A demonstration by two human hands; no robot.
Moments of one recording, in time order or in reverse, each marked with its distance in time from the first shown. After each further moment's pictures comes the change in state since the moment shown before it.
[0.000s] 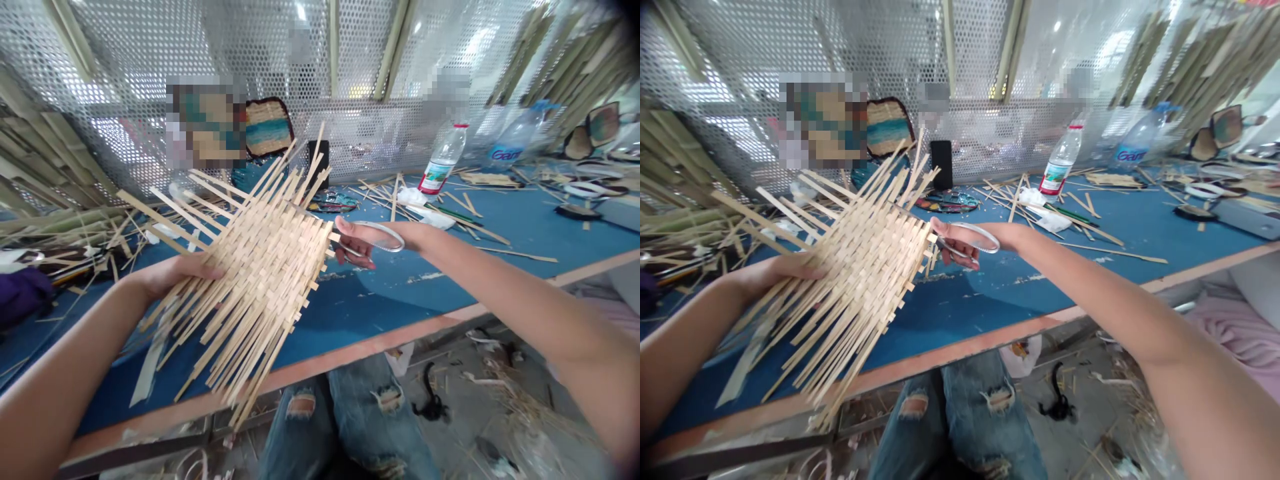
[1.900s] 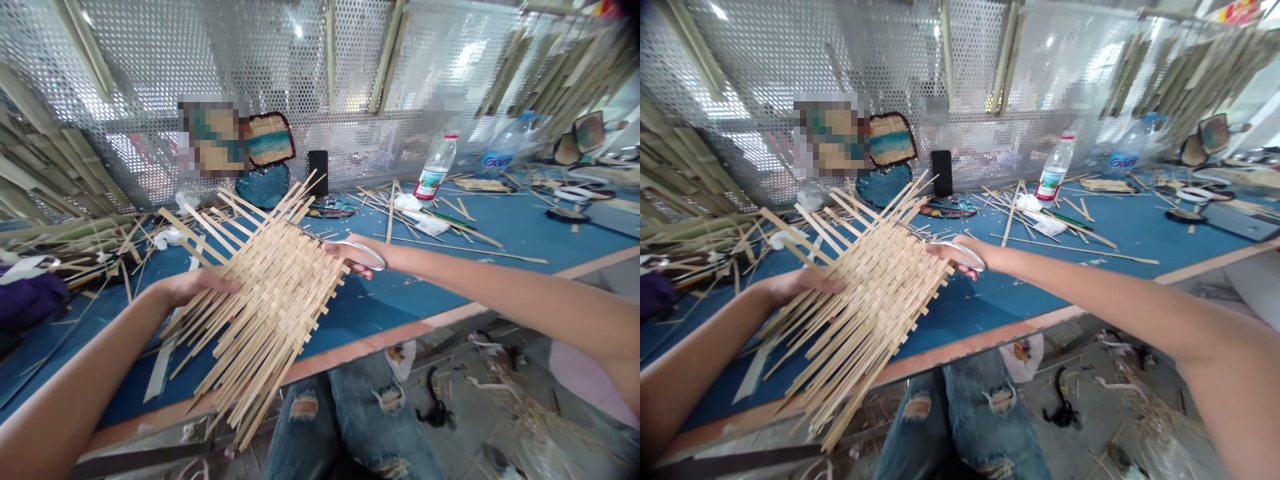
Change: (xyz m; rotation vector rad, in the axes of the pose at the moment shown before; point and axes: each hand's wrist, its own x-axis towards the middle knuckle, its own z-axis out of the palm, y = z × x) left_hand 0.008 -0.009 0.011 0.092 -0.182 0.021; right_hand 0.005 0.009 0.028 0.164 0.086 0.119
